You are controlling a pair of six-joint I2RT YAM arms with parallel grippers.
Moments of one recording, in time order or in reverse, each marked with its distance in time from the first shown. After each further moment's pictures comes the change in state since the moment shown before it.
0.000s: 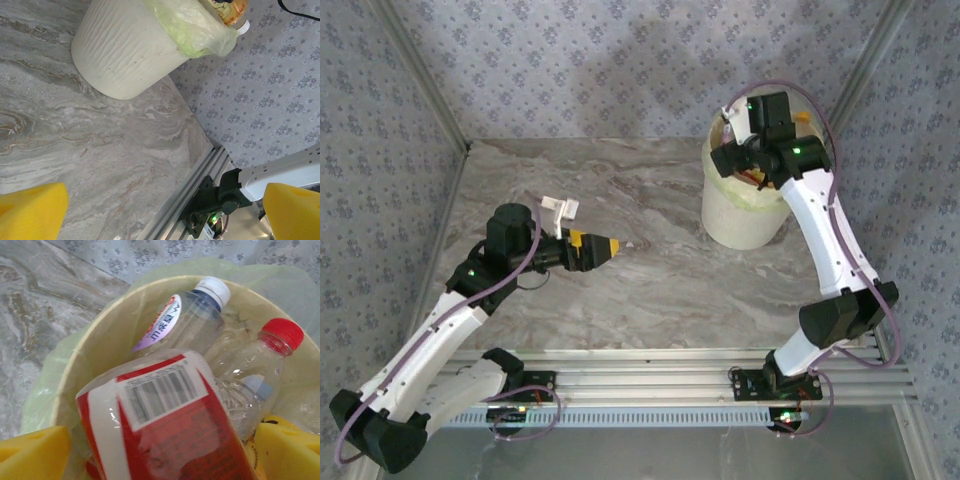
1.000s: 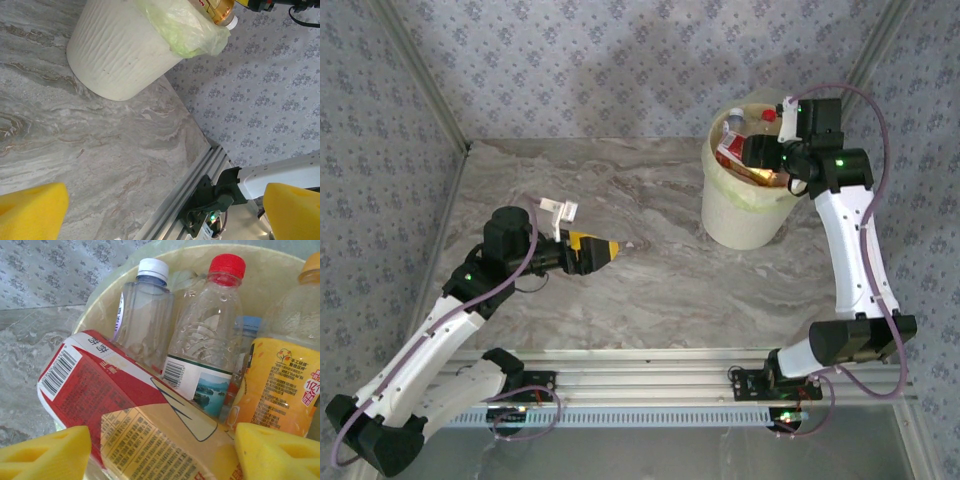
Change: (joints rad) left arm -0.020 -0.025 0.000 -0.007 -0.015 0.000; right arm -0.190 -0.124 -0.079 -0.012 -0.237 0.414
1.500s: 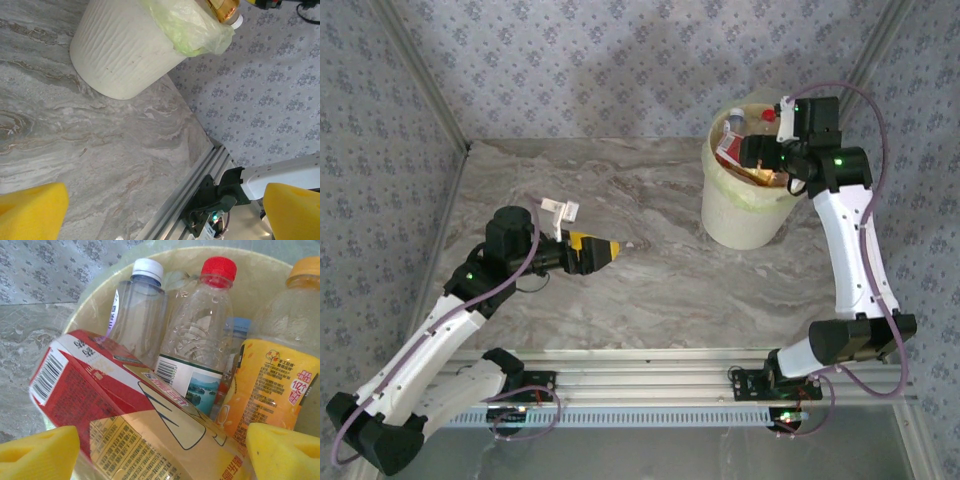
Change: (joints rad) left arm -0.006 0.009 0.004 -0.013 -0.017 0.010; right arm 0.021 0.003 0.035 -0.030 0.051 -0.019
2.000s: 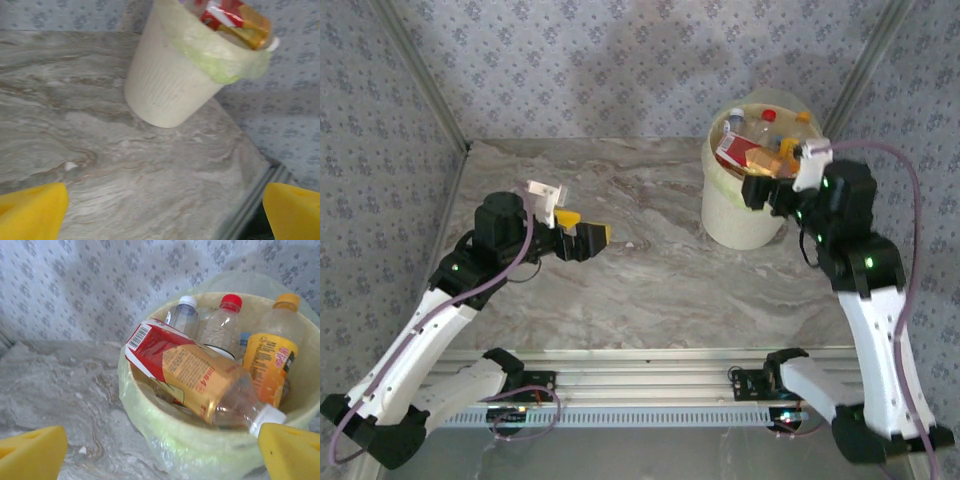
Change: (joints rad) left arm 0.000 0.040 0.185 -0.161 -0.248 0.214; right arm 0.083 -0.556 -0.463 0.241 0.004 0.037
